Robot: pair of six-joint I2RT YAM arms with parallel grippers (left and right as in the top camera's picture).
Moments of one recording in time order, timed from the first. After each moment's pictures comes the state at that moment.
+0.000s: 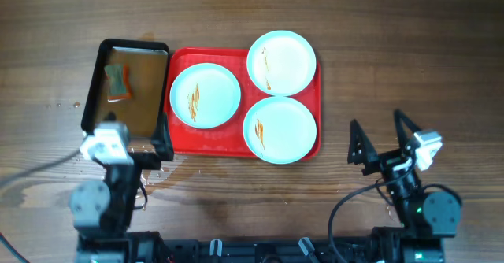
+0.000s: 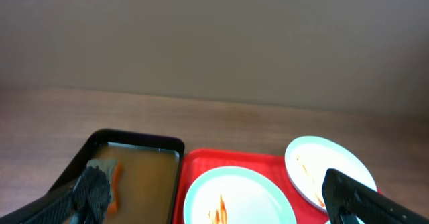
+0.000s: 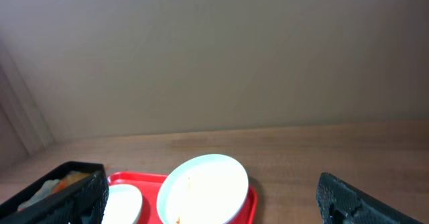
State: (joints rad) left arm 0.01 0.36 0.48 -0.25 0.10 -0.14; right arm -0.03 0.20 0.24 0.04 -0.32 0.24
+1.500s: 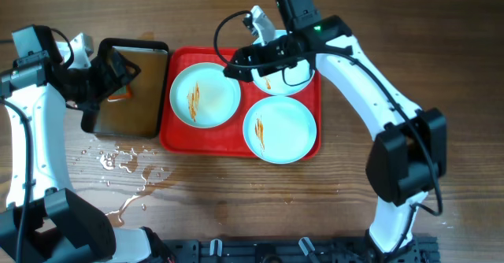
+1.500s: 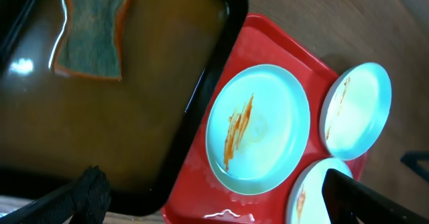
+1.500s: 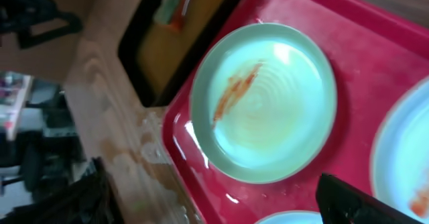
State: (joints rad) left arm 0.36 1.60 1.37 -0.97 0.45 -0.12; right arm 0.43 2.02 1.73 -0.77 -0.74 0.06
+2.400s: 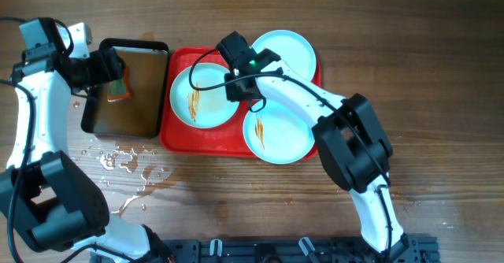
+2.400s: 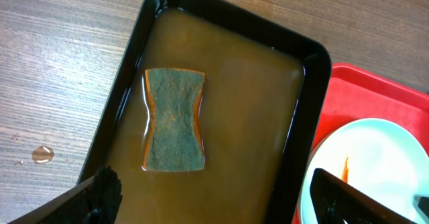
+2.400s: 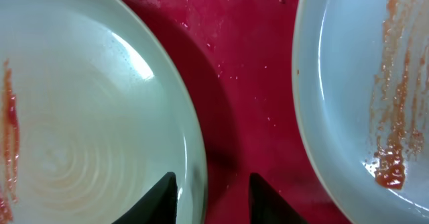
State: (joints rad) left arm 0.36 1.75 1.37 -0.71 0.25 0.04; right arm 0.66 2.25 1.73 -0.72 0.02 0.50
